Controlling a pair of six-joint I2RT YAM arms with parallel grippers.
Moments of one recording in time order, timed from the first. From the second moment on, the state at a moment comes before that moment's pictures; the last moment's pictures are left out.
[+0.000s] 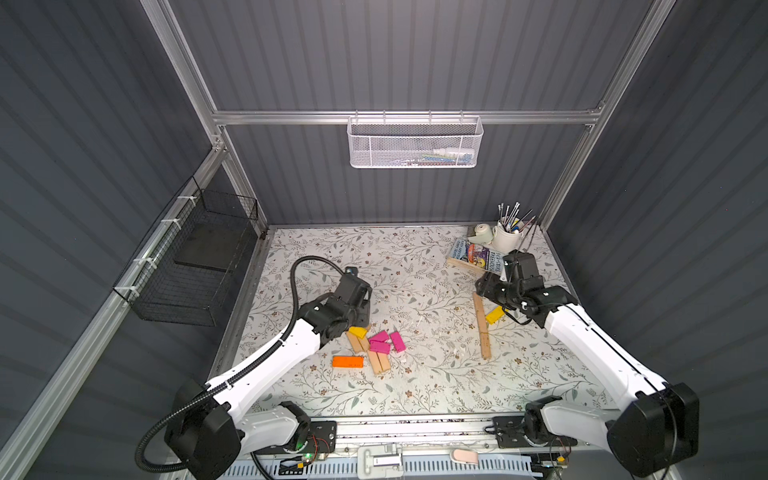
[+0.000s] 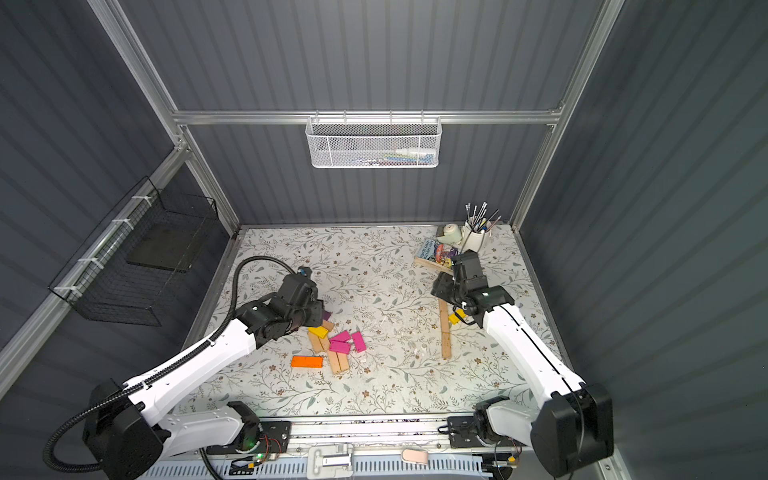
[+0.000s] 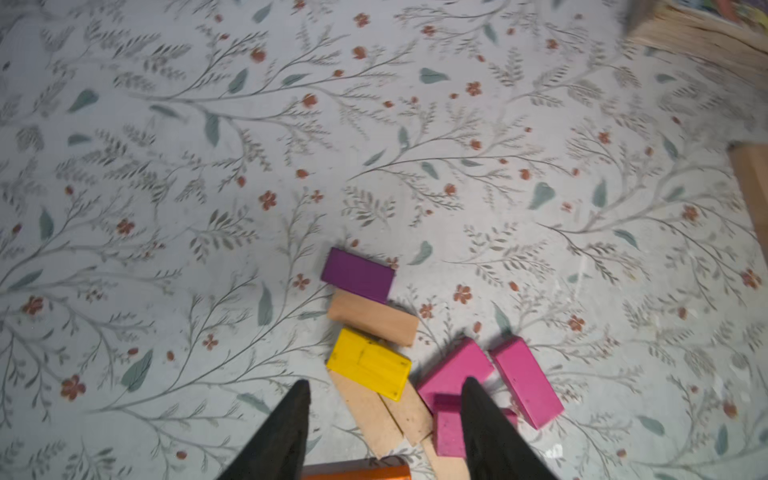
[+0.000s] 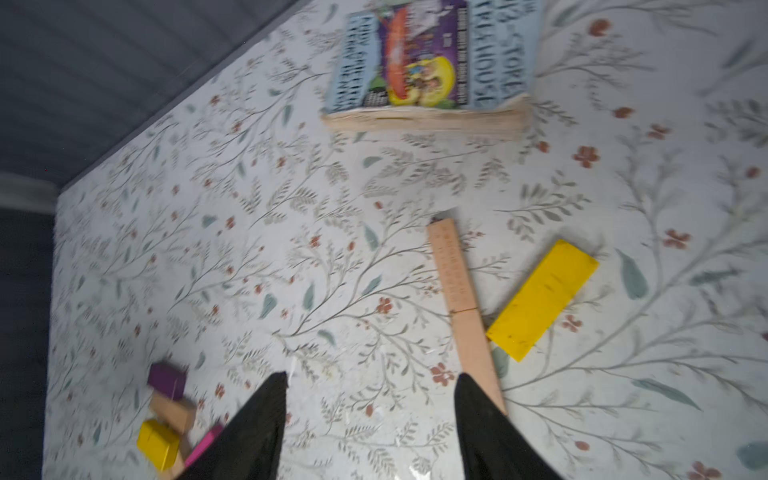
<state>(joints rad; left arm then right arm) -0.60 1.21 0.93 -0.68 -0.27 -0.47 0.34 1.19 0.98 -0.57 -0.02 0.59</state>
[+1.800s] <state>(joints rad) -0.58 1.43 0.73 -0.83 -0.02 -1.38 0.49 1.26 1.05 -0.65 -0.05 0.45</state>
